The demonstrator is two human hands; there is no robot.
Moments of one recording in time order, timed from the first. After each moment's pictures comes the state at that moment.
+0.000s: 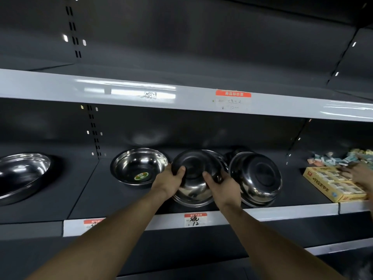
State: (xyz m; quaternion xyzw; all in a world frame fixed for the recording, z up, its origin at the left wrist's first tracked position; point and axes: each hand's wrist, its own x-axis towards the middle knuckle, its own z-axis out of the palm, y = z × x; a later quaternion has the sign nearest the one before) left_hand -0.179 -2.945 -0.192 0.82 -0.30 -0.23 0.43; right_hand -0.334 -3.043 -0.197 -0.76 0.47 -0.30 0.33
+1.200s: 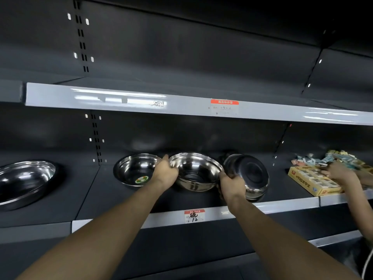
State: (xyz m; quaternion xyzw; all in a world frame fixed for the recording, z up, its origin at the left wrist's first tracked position) left_hand -0.186 -2.920 -0.149 0.78 -0.32 -0.21 0.50; right_hand -0.357 -3.029 -0.167 -0.58 0.52 -0.38 0.50
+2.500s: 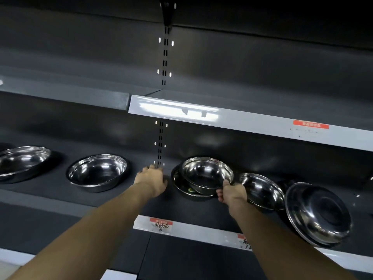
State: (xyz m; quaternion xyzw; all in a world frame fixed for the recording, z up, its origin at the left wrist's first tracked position) left_hand -0.069 -2.770 -0.142 0.95 -0.30 -0.02 0.08; right_hand -0.200 -2.978 -0.183 -0.60 0.46 -0.29 0.59
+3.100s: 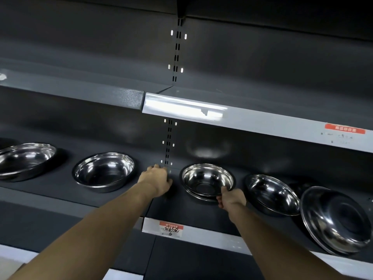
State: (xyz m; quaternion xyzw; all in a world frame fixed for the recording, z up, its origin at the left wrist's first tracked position) left_hand -0.035 -2.762 -0.152 0.94 -0.32 -0.04 0.10; right_hand -0.168 -2.962 -0.205 -0.64 0.49 -0.22 0.54
